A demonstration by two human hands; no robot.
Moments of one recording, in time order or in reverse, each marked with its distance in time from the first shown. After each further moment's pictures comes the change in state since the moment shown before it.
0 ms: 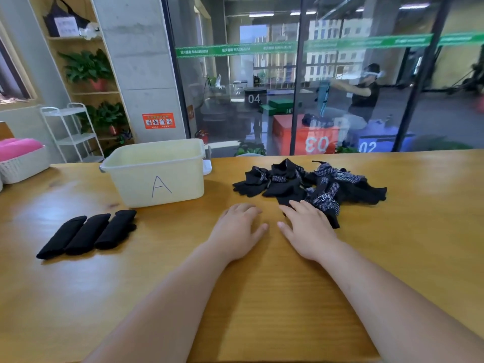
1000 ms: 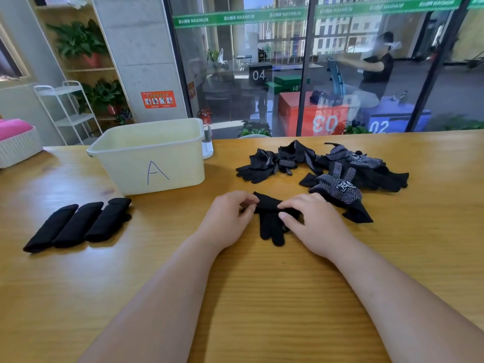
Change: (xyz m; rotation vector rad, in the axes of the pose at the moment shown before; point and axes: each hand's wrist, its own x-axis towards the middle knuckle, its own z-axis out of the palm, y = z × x) left_hand 0.004 -0.029 -0.001 -0.334 0.125 -0.072; right_hand 0.002 0.004 0.008 0.253 0.134 -0.141
